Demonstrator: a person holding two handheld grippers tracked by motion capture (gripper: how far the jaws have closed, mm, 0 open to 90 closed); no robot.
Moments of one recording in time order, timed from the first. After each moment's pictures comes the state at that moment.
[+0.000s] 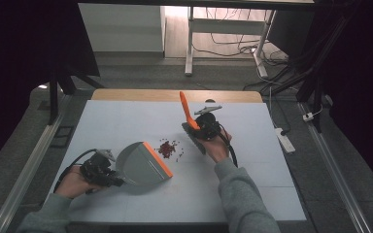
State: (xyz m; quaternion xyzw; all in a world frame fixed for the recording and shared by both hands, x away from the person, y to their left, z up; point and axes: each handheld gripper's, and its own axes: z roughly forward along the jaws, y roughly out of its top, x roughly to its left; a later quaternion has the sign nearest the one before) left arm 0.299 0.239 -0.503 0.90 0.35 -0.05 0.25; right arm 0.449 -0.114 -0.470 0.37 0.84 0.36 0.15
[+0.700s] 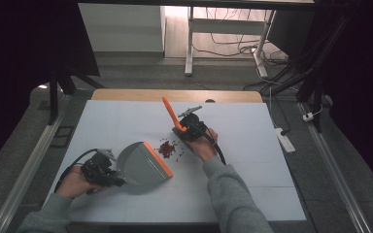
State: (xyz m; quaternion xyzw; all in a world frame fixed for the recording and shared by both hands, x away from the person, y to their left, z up) left arm 0.300 0.237 -0.504 0.90 0.35 -0.05 0.25; right arm 0.453 -0.068 -0.483 0.34 0.88 0.31 0.15
